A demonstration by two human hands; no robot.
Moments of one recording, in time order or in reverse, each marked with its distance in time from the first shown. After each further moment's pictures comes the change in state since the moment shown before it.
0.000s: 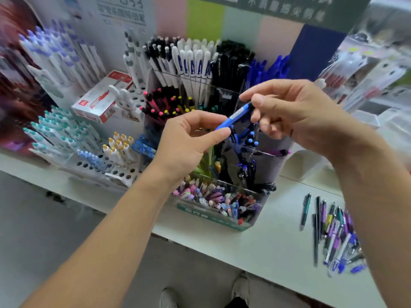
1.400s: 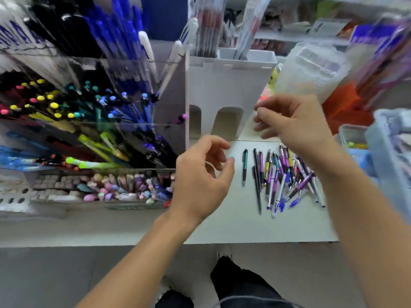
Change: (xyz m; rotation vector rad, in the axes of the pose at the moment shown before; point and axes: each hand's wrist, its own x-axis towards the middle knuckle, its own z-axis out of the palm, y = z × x) left_hand -0.063 -0.068 0.172 0.350 -0.201 0.154; right_hand -0.132 0.101 -0.101 -0.281 0.694 0.213
